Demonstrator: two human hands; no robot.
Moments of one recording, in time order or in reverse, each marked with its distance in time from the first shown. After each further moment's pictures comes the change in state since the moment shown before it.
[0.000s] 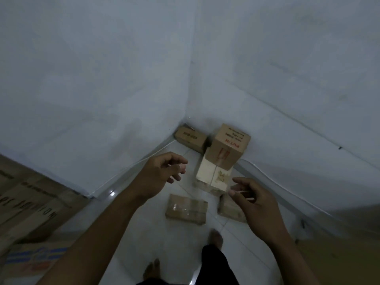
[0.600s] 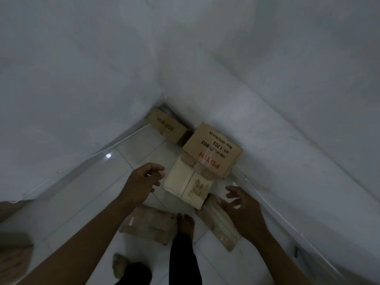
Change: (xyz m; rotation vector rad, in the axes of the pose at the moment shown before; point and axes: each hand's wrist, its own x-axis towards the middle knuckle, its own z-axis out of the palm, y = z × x) left_hand 0.360 -0.156 0.156 -0.008 0.207 -0.492; right_hand 0.361 0.279 -0.066 -0.164 -0.274 0.332
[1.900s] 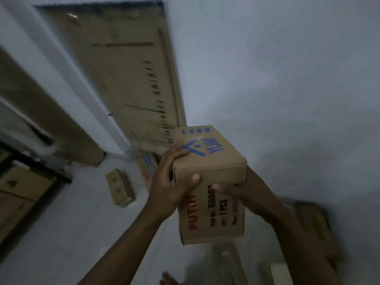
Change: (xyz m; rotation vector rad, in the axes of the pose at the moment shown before) left_hand -0.411 -0.048 -0.283 -0.375 1.132 0.545; right_hand -0.234 -0.417 0.255 -0.042 -1.164 -0.766
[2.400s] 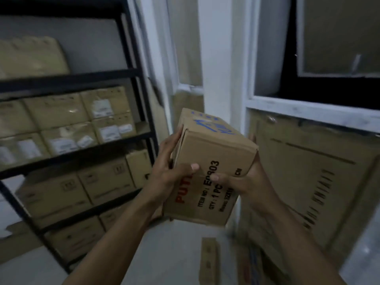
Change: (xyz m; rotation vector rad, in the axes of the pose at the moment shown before) left_hand -0.009 0.159 -0.401 0.222 0.608 0.230; right_hand 0.188 -0.258 0.391 0.205 -0.523 -0.672
